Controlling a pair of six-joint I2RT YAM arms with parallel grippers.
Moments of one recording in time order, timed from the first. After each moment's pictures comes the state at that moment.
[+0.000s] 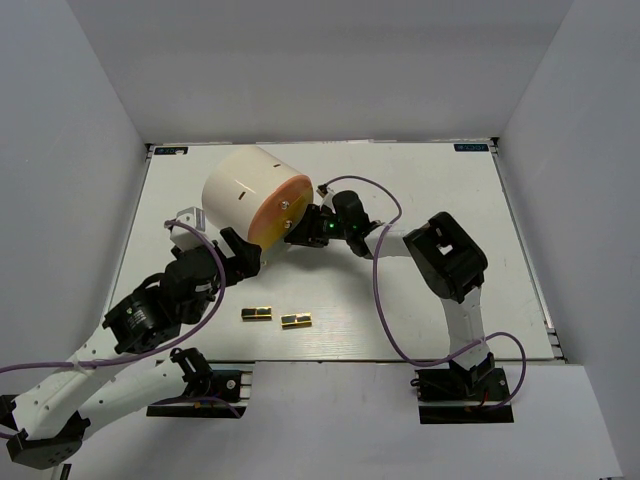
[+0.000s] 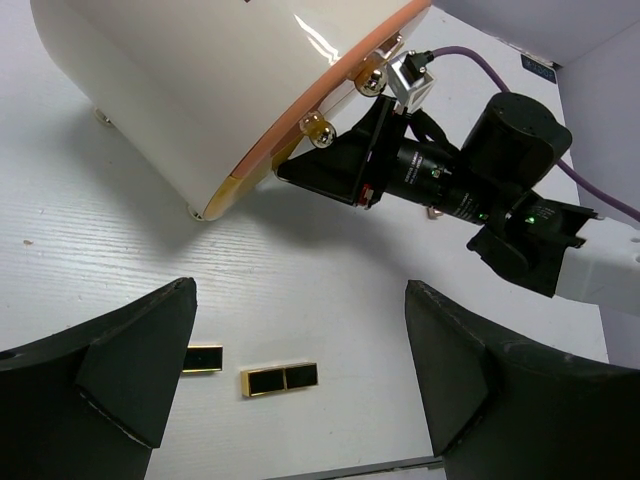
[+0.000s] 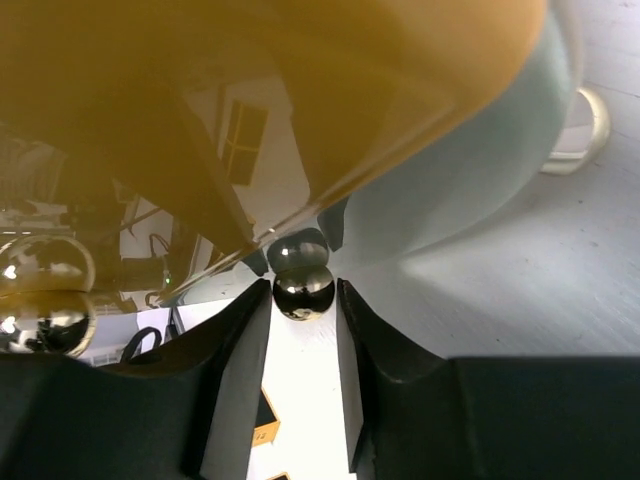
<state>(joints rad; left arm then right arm) -0.90 0.66 0.95 -0.74 -0.65 -0.80 0.69 2.09 1.18 0.49 -0.52 0.86</state>
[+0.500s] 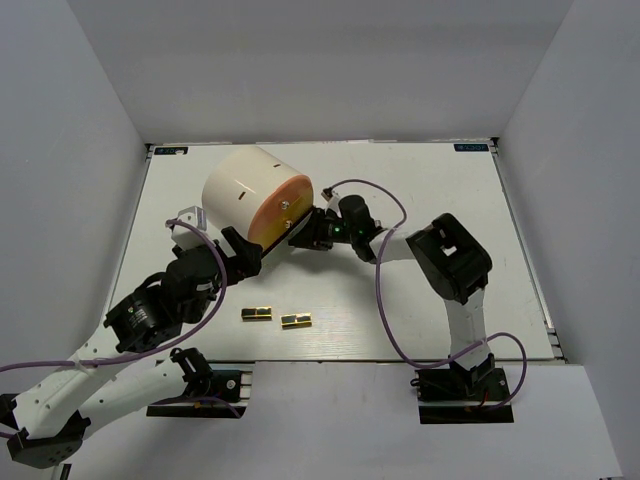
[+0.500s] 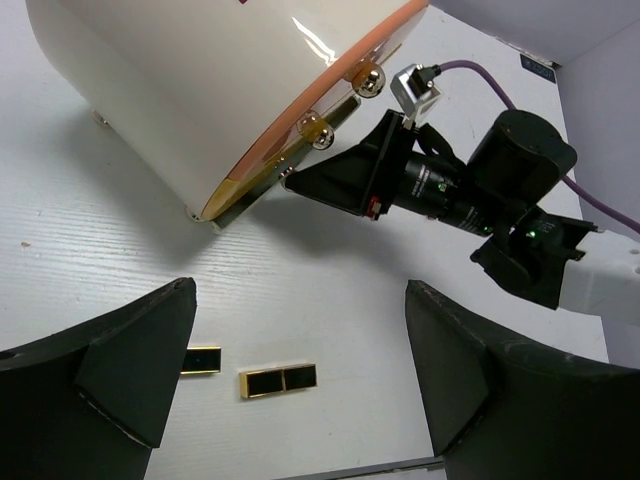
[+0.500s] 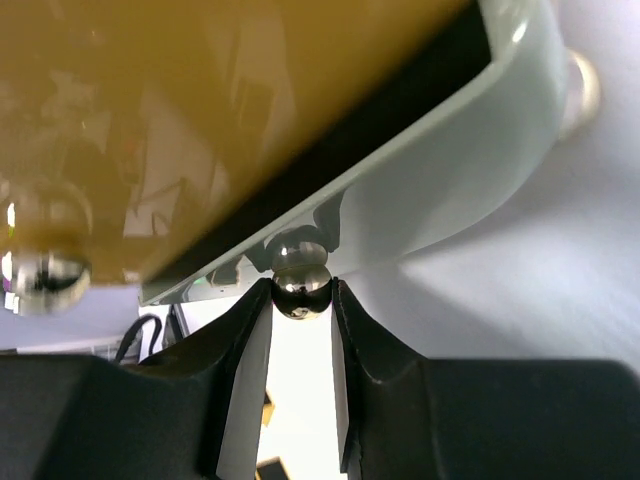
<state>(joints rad) -0.90 0.67 0.95 -0.73 -0.65 -0.79 0.67 2.07 1.11 0.57 -0.55 0.86</state>
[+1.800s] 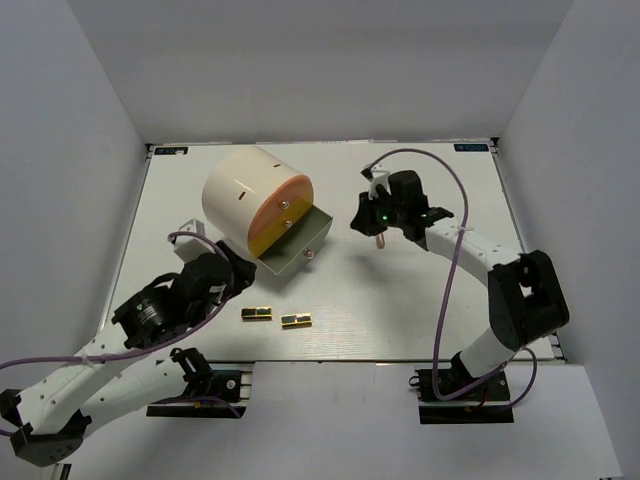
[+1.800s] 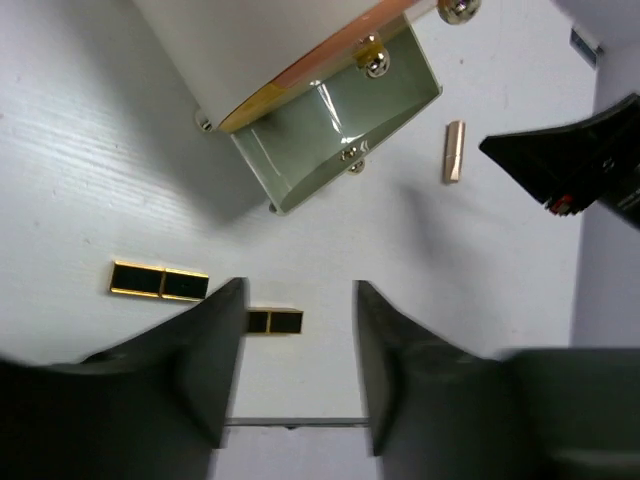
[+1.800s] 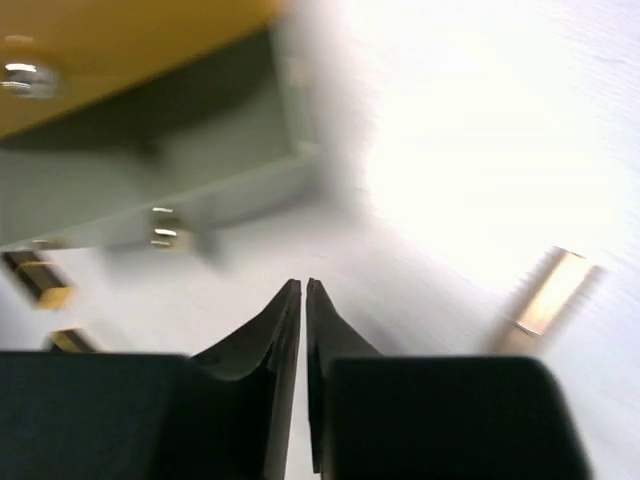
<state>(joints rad) -0.90 0.72 0.93 -0.88 -0.59 -1.07 0.50 1.59 1.04 -0.05 -0.42 0.15</state>
